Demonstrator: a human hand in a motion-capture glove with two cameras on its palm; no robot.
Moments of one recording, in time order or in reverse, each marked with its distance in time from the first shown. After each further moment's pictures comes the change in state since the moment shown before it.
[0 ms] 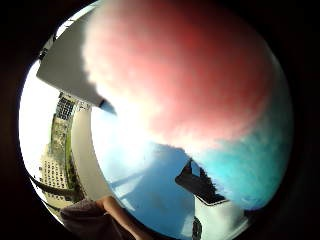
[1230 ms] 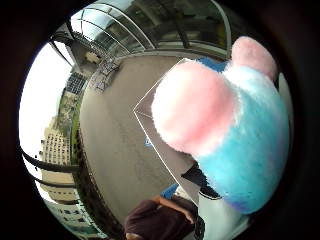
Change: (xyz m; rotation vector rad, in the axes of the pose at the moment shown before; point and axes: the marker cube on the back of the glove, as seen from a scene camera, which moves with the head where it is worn) arm -0.260 -0.307 -0.289 -0.041 -0.064 -0.168
